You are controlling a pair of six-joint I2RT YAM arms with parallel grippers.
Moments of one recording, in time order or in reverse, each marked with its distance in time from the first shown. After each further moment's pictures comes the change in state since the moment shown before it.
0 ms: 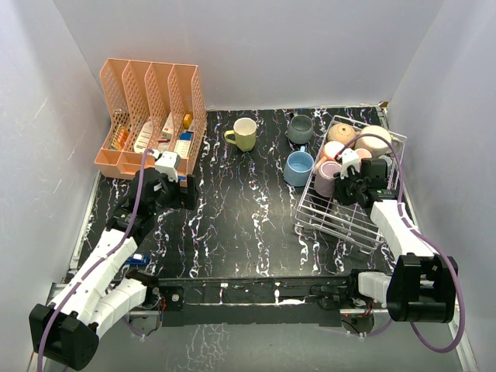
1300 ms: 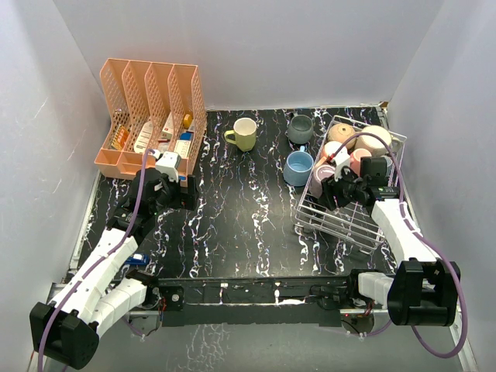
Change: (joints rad) left arm 0.000 0.008 -0.002 0.000 0.000 0.003; right arm 0.019 -0.019 0.037 -0.096 -0.258 -0.099
